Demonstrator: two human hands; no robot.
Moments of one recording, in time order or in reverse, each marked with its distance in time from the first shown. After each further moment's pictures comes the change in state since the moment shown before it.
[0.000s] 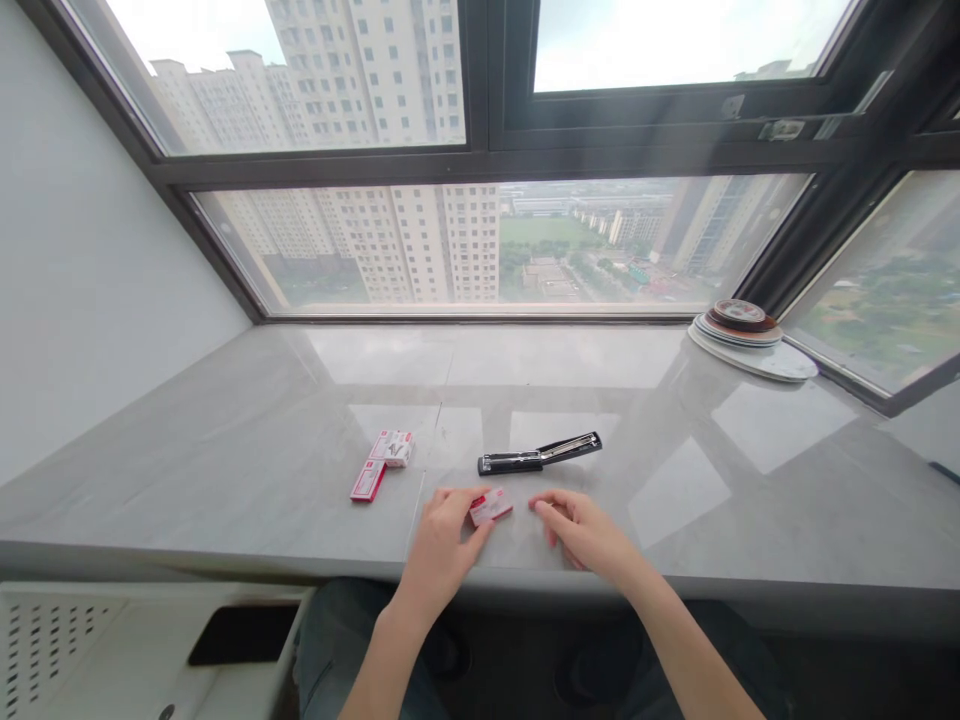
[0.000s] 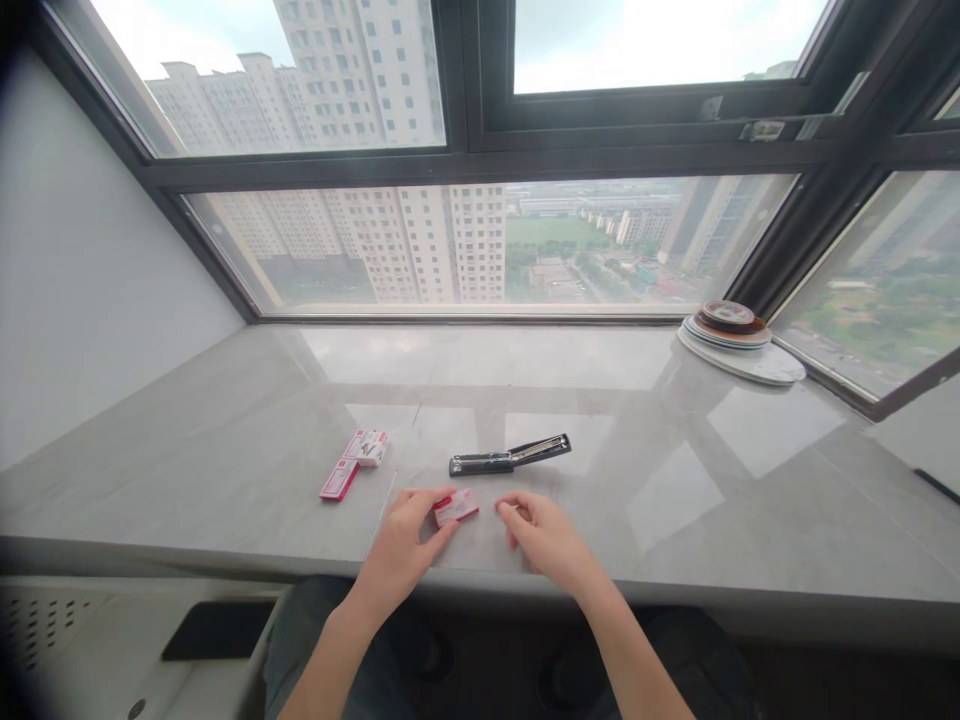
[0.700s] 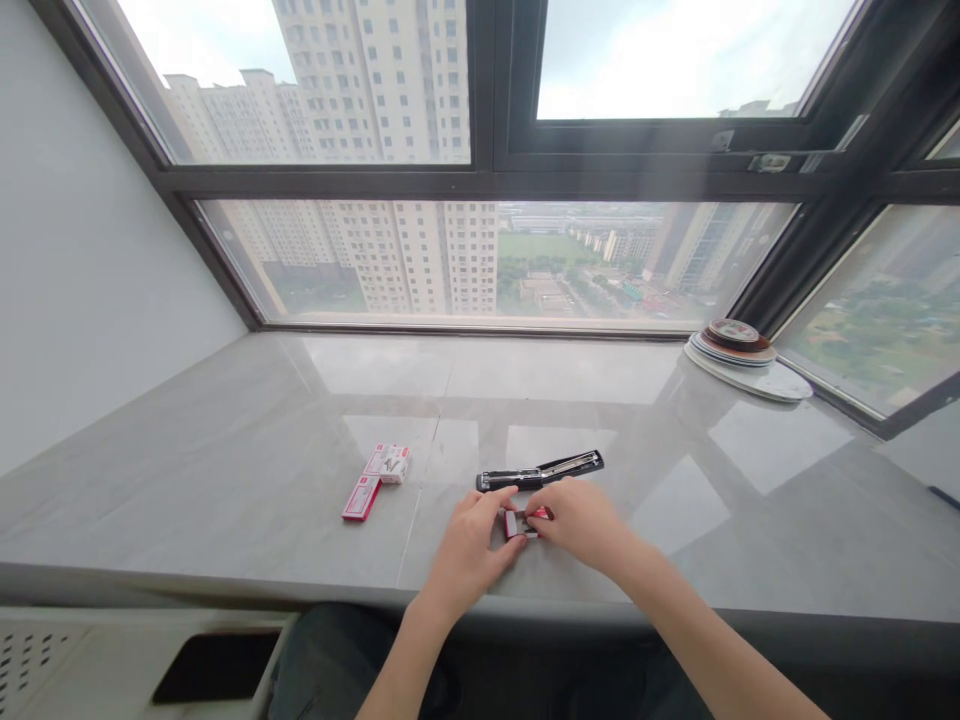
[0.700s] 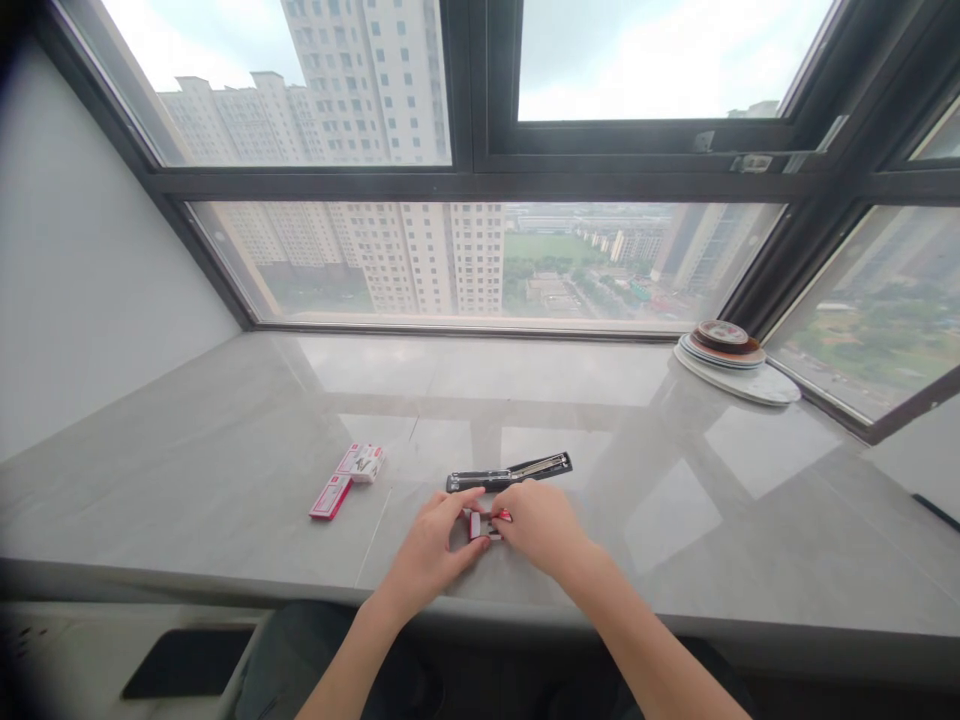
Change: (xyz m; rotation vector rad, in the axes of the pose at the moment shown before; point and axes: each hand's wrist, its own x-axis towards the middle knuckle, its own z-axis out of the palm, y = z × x) left_hand 0.031 0.014 0.022 -0.188 -0.088 0.029; right_hand 0.027 -0.050 -0.018 -0.883 0.142 -0.353
